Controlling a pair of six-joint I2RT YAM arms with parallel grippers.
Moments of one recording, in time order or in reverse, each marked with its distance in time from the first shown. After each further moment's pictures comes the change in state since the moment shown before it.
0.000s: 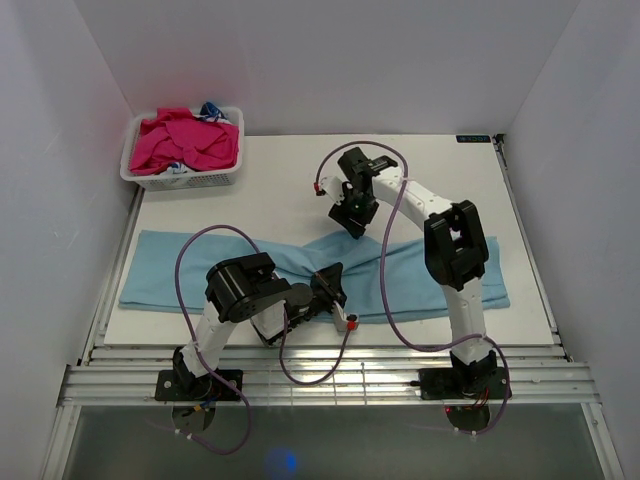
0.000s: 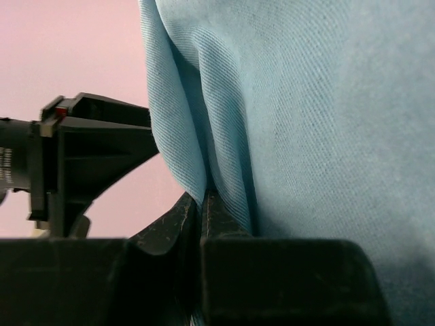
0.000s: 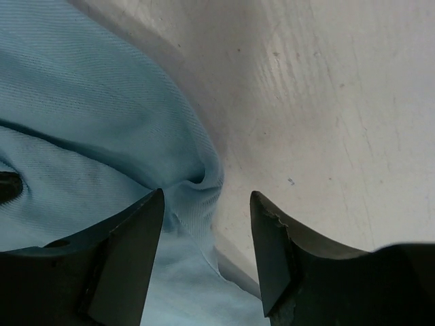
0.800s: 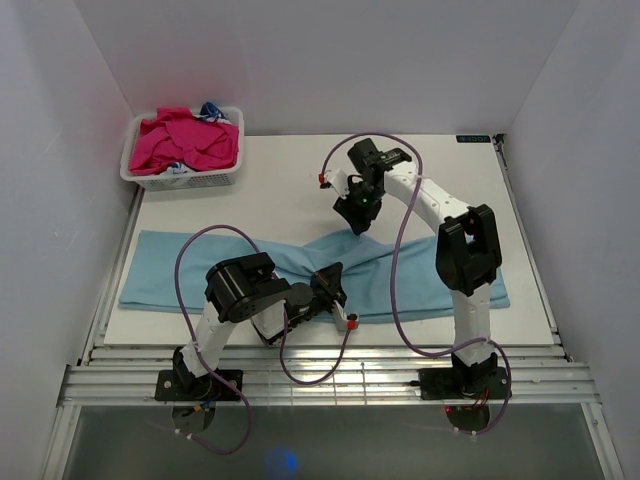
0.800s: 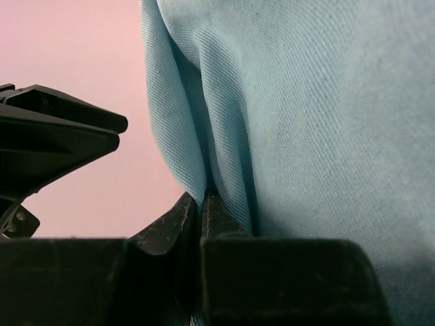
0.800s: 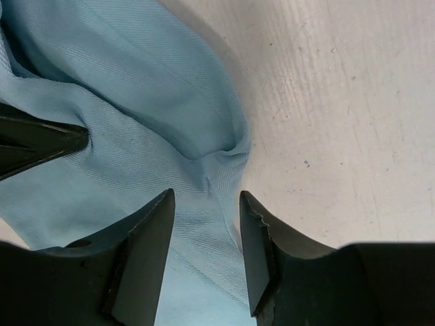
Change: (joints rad) left arm 0.000 -0.002 0.003 -0.006 -0.013 -0.012; right arm -0.029 -0.075 -0.001 -0.058 -0.142 -0.020
